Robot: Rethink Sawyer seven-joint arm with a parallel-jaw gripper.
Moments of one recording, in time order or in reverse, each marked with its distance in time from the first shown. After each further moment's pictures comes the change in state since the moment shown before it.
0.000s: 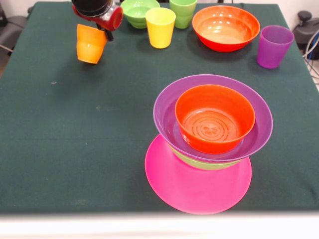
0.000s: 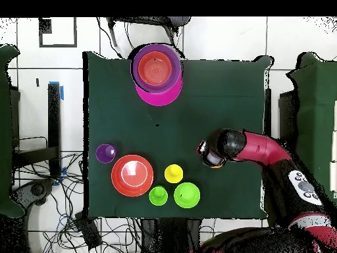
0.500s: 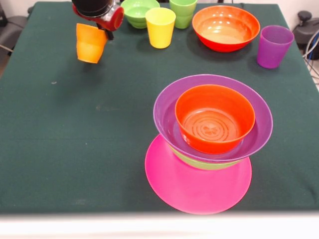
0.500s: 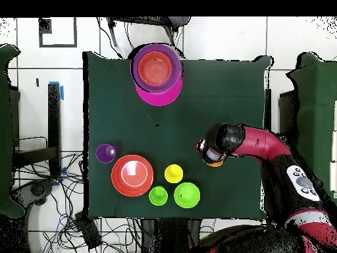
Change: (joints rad) arm 0.023 0.001 0.000 -0.042 0.000 0.067 0.000
